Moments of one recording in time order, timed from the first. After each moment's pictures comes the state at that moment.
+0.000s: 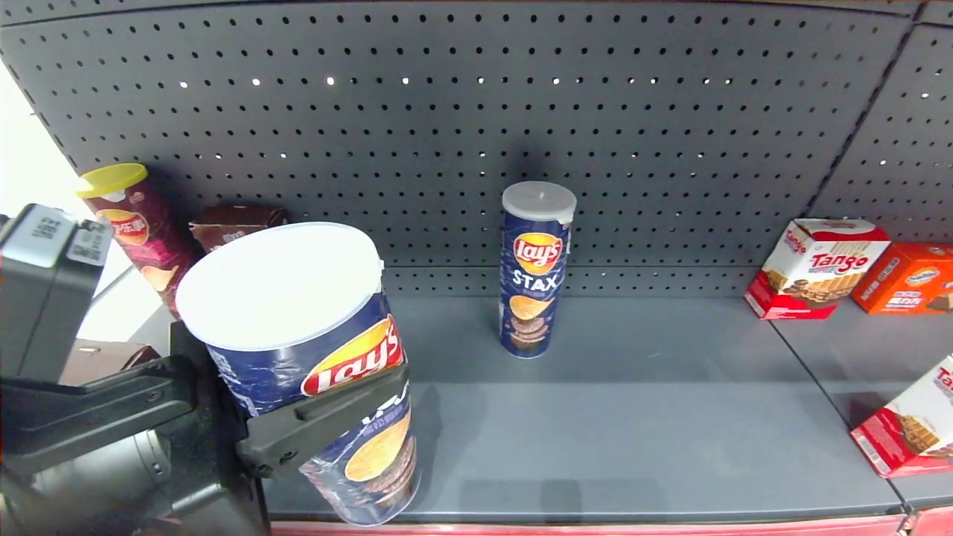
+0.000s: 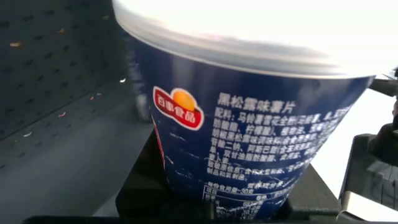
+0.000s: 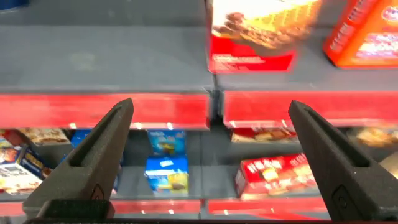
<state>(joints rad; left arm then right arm) -0.68 1.19 -0.49 -0.74 -0.27 0.04 -0.01 0.00 0.00 0.00 -0.01 -0.01</state>
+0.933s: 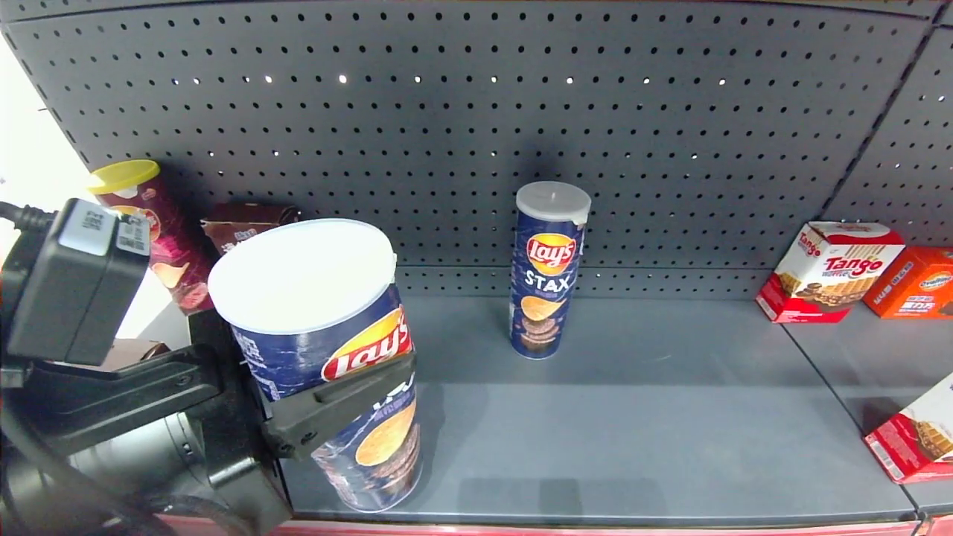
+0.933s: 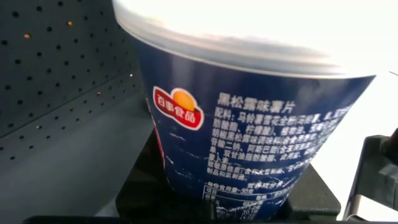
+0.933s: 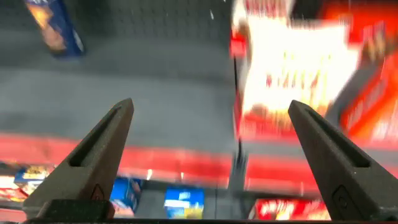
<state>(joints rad) -0.68 1.23 -0.51 -0.75 -0.24 0.05 0.02 0.24 -0.29 -0.02 0.07 -0.05</state>
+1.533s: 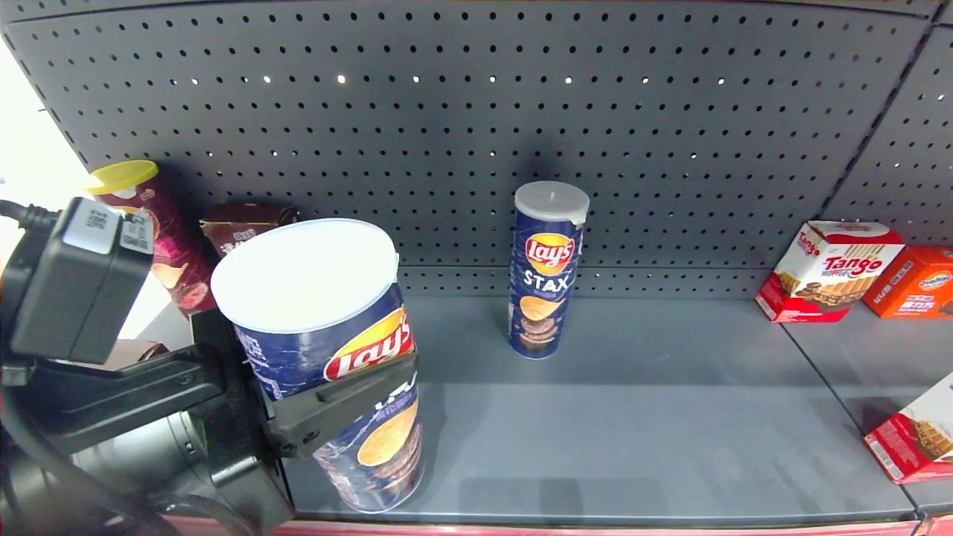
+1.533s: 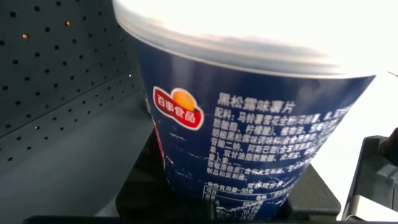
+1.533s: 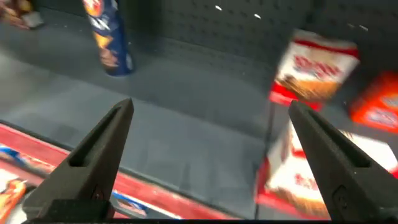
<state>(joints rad) -0.68 1.23 -0.51 -0.75 -0.24 0.05 0.16 0.59 -0.56 -0.03 0.17 -0.12</state>
